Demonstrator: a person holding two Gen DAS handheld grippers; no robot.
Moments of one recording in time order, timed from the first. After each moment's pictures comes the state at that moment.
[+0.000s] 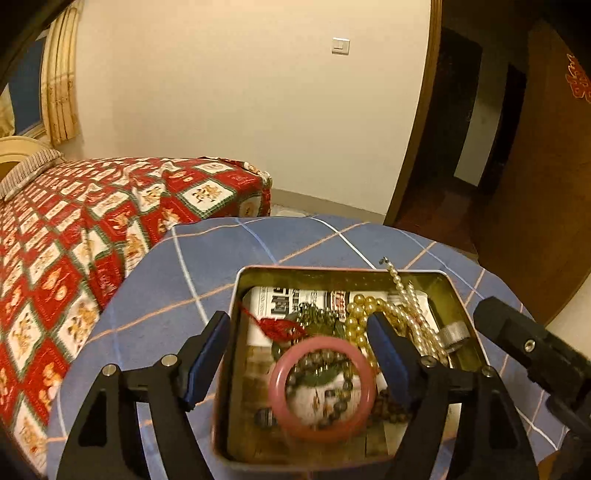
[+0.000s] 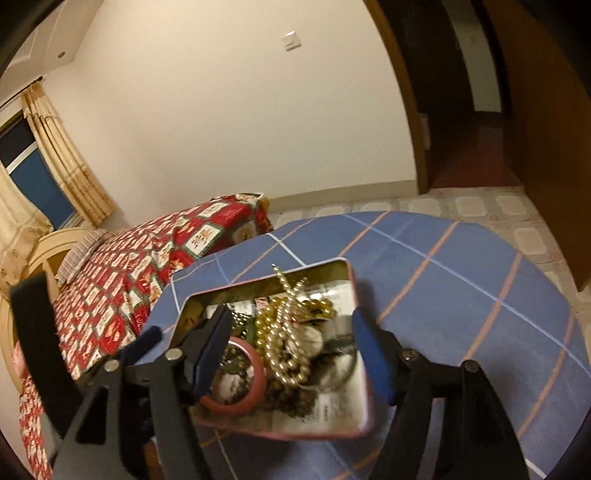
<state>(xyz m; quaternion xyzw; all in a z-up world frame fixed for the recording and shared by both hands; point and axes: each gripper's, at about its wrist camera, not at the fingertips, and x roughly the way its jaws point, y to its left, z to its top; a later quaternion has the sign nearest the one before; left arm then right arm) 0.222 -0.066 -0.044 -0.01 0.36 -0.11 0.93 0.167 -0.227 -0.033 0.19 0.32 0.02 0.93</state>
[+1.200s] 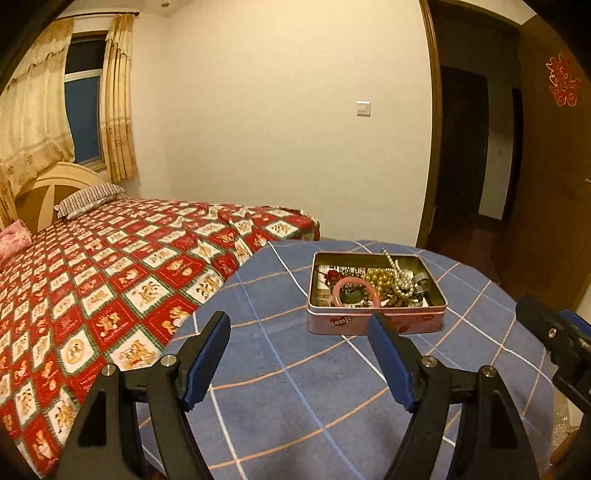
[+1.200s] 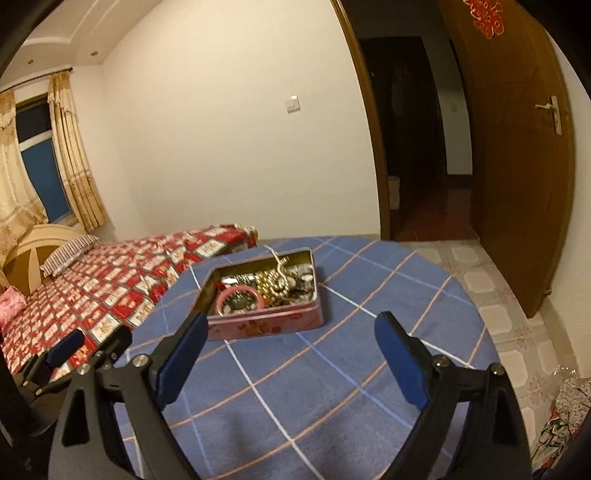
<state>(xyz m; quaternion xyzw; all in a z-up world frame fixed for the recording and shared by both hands) 0.020 -0.005 0.011 0.01 0.24 -0.03 0.97 -0.002 -0.177 0.005 0.12 0.22 -0.04 0.97</state>
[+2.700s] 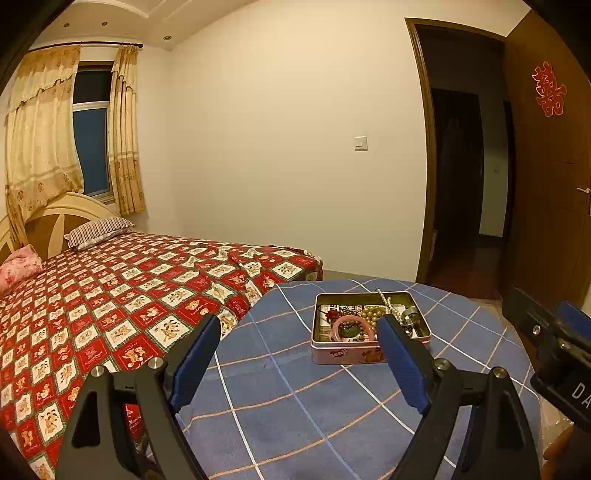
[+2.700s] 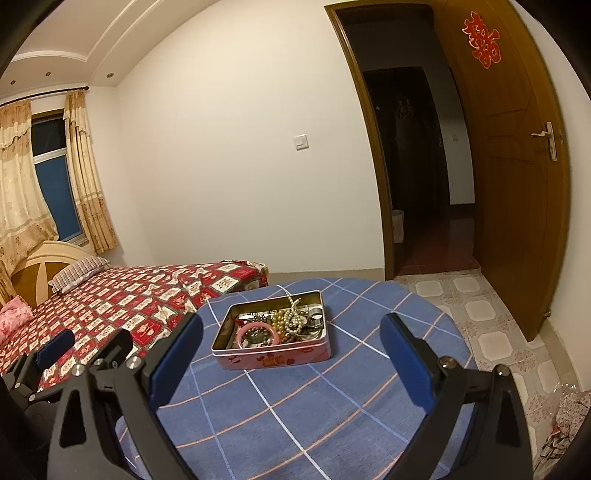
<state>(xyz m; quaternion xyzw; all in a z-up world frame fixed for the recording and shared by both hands) -0.015 -0.006 0.053 0.03 0.18 -0.03 0.98 -0.029 -0.162 0.038 0.11 0.16 -0.04 0.98</state>
